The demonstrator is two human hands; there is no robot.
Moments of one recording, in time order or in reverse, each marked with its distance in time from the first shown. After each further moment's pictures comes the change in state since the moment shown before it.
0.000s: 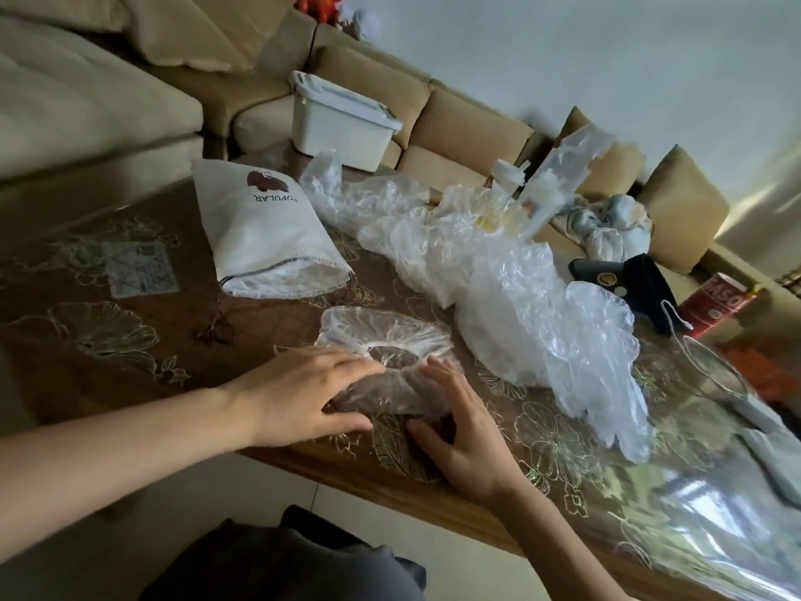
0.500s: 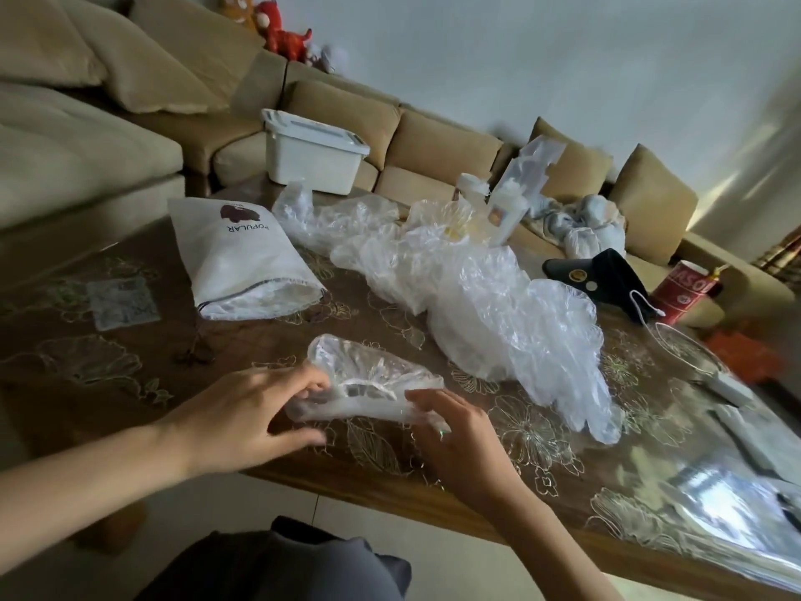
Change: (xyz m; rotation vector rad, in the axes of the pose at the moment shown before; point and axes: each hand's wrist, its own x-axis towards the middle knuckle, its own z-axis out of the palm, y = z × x) left_hand -0.030 0.008 -0.018 -0.040 0.150 0.075; right_hand -0.022 -0.011 -0.019 -0.007 0.191 -0.039
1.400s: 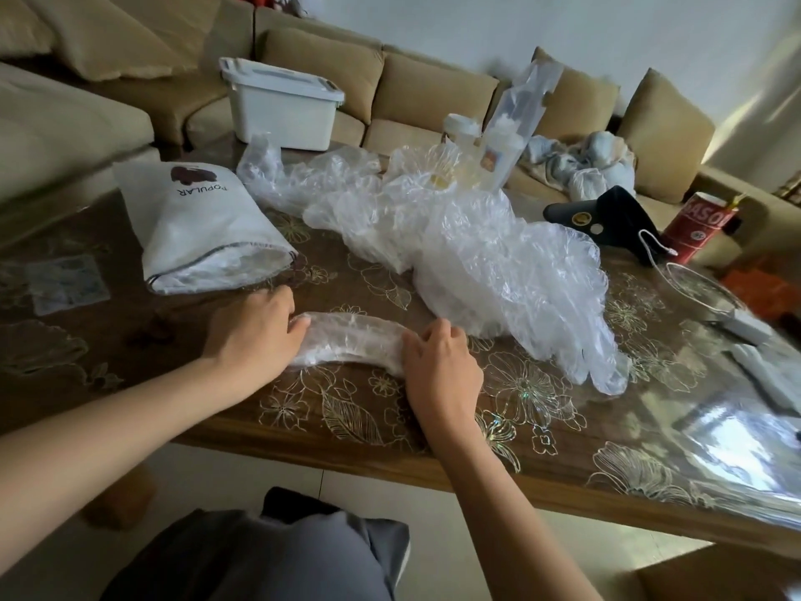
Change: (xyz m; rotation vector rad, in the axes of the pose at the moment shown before) left_hand 0.071 -0.004 0.033 0.350 0.072 -0.621; right_hand 0.042 0.012 0.030 -0.300 0.140 0.571
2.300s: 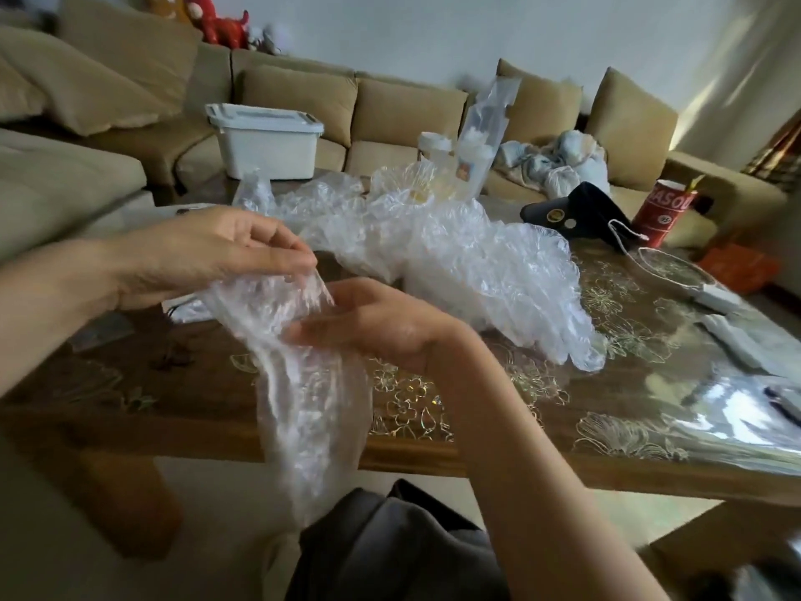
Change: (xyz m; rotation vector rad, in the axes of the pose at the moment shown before) left_hand 0.013 0.006 -0.152 -0.872 -0.623 0.087; right_hand -0.010 -0.076 -0.094 0.974 -0.965 -0.269
